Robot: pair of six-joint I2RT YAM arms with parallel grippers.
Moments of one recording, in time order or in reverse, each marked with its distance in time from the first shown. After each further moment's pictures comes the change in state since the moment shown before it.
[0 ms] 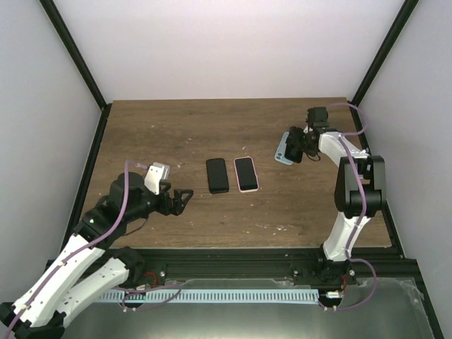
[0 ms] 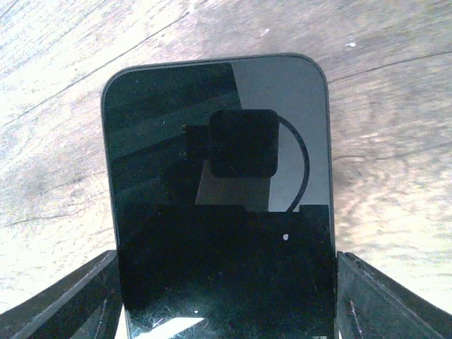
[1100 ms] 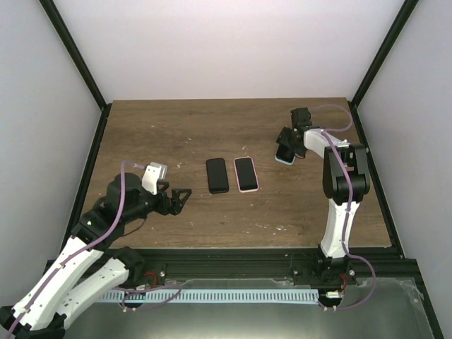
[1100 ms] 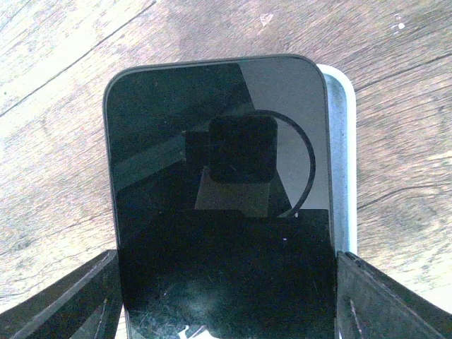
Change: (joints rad) left arm 0.015 -0.021 0.000 0.000 0.000 0.000; right arm 0.089 0.211 0.134 0.031 0.143 0.145
